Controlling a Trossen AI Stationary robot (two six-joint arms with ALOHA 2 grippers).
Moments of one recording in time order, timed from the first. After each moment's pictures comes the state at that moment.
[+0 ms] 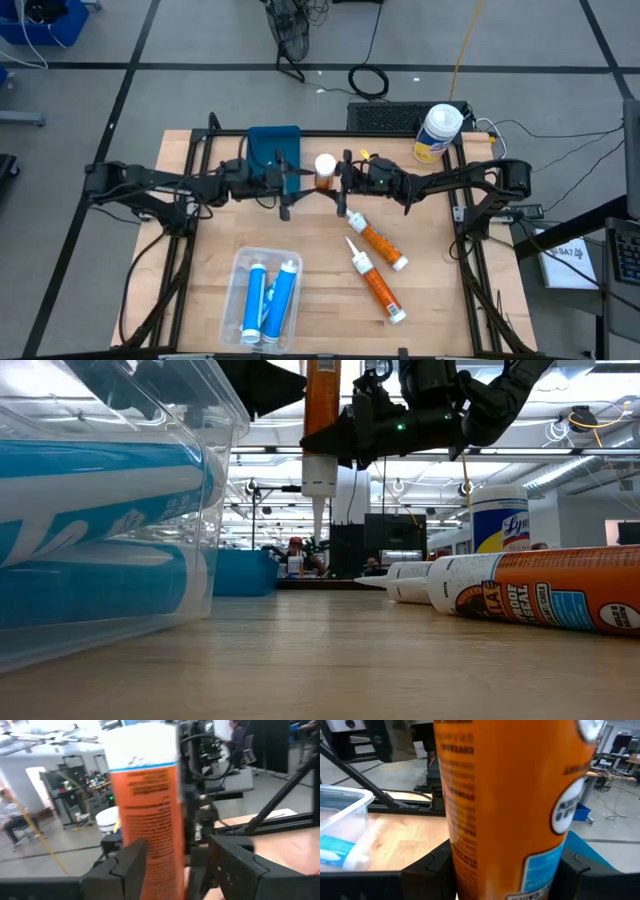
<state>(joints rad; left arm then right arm) 0.13 1.31 0.67 0.71 0.04 0.25 -0.19 1.65 0.82 0.78 -0.08 -0.13</state>
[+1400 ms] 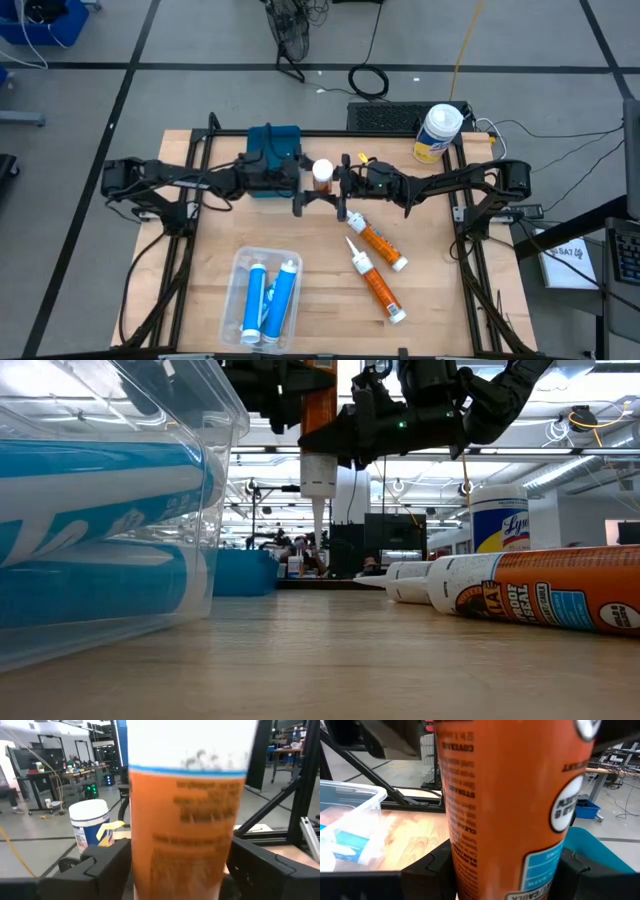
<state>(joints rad) 0.18 1.47 0.81 0.71 0.18 0.08 -0.17 1.65 0.82 0.76 -0.08 -0.12</state>
